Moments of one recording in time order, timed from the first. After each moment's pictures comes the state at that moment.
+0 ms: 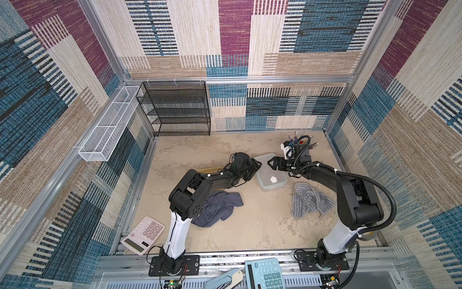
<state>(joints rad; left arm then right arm) -0.66 2.11 1.31 0.26 0.19 -1.29 0.18 1.71 1.02 -0.07 -0.42 0.32</state>
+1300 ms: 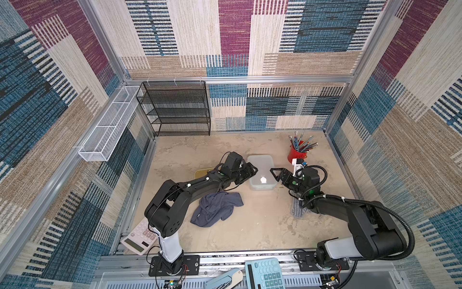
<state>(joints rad) -0.67 1.80 1.13 0.04 0.24 -1.04 0.20 1.42 0.43 0.64 -0.44 0.84</state>
